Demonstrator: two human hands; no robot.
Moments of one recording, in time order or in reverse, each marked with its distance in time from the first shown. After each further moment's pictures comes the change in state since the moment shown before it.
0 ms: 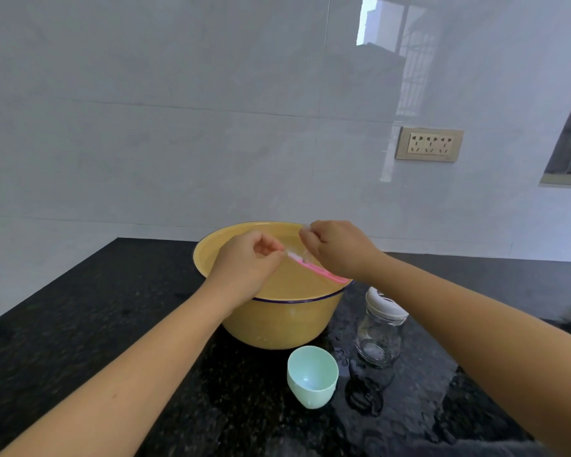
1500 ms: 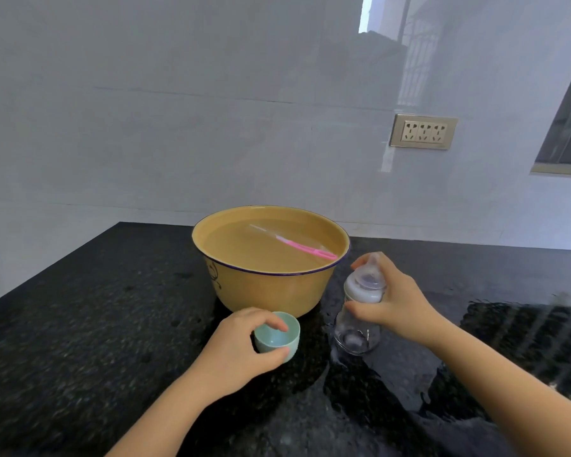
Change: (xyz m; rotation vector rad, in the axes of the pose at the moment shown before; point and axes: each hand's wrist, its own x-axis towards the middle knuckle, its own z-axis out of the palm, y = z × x) left_hand -0.095 -0.071 0.028 0.106 -0.255 0.118; right_hand -0.120 0.062 0.013 0.557 0.063 0.147
